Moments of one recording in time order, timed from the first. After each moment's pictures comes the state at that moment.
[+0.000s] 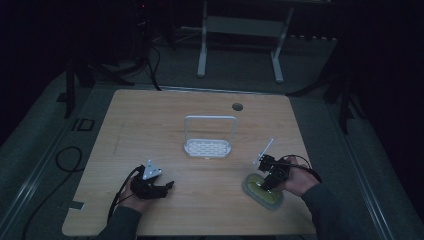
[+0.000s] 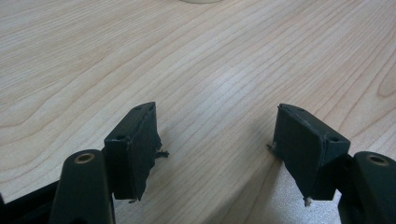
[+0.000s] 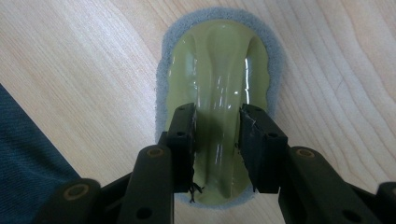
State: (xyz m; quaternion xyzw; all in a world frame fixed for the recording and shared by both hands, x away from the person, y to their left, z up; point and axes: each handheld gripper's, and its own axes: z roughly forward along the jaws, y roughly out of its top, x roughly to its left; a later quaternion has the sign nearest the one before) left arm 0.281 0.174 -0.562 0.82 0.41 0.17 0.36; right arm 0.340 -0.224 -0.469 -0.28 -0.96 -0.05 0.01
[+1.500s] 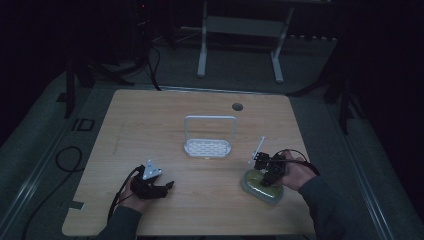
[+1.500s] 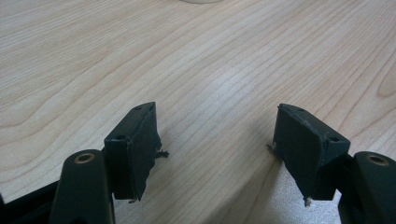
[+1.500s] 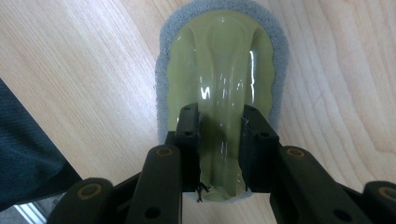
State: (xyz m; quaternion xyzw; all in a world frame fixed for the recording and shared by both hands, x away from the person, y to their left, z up) left arm 0.281 0.174 -0.562 0.82 0.41 0.17 0.36; right arm 0.345 -0.208 -0.459 -0.22 -0.98 -0.01 -0.01
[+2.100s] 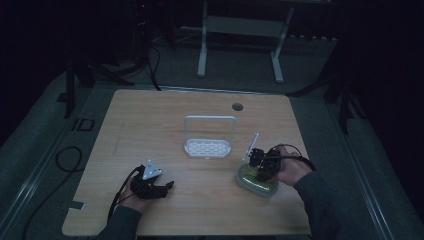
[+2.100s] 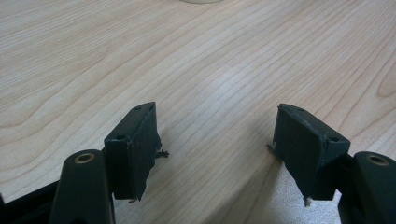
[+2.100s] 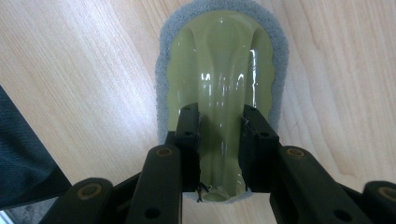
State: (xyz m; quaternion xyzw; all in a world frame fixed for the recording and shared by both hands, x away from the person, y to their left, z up) left arm 0.281 0.174 -0.562 0.82 0.41 0.17 0.36; right arm 0.348 -0.190 -0.444 -0.19 -0.98 -0.02 -0.04
